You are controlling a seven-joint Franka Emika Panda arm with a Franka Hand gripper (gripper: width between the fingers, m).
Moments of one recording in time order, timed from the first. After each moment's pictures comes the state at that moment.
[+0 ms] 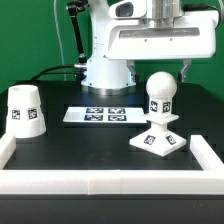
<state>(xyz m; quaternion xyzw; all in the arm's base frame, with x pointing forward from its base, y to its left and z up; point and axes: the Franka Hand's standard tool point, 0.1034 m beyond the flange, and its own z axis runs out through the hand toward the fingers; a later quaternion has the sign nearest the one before) 0.484 0.077 0.131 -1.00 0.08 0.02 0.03</state>
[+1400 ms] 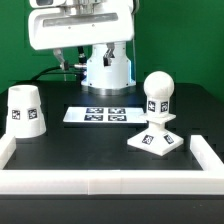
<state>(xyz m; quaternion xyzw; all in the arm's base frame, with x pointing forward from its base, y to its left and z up) 0.438 -0.065 0.148 -1.00 -0.03 0.00 0.05</state>
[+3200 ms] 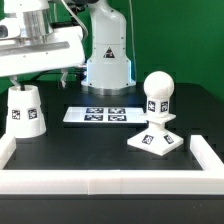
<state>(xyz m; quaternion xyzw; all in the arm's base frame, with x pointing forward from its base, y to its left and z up) 0.396 -0.165 0.086 -0.99 -0.12 0.02 0.05</state>
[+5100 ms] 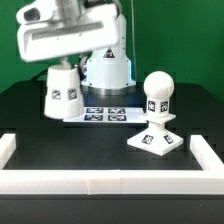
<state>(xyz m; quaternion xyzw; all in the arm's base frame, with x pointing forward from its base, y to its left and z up) 0.410 -0.084 0.133 -0.99 -0.07 0.05 0.08</state>
